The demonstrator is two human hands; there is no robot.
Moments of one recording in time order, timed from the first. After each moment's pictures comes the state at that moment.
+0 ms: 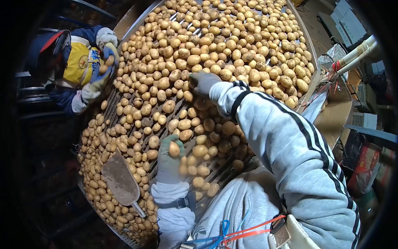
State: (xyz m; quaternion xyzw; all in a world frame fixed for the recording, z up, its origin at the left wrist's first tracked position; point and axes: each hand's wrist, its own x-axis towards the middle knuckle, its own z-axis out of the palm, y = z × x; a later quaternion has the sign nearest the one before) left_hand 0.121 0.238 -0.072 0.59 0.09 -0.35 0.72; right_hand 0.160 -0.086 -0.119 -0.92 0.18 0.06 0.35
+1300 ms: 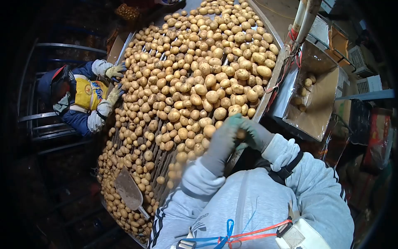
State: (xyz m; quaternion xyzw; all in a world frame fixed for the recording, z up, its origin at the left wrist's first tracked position) left_hand -0.067 -0.011 -0.028 0.72 -0.29 -0.45 0.44; right_hand -0.193 -0.117 -0.075 -0.33 0.26 0.04 0.91
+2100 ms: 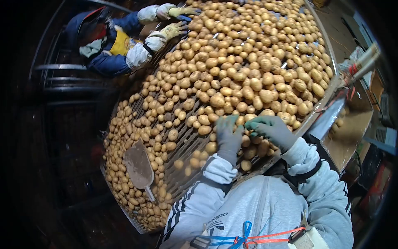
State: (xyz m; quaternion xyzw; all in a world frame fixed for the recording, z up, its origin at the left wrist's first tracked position) left_hand 0.022 0.085 -0.119 0.91 -0.30 -0.06 0.27; right_hand -0.089 -0.099 -0.046 -0.52 0.24 0.07 0.81
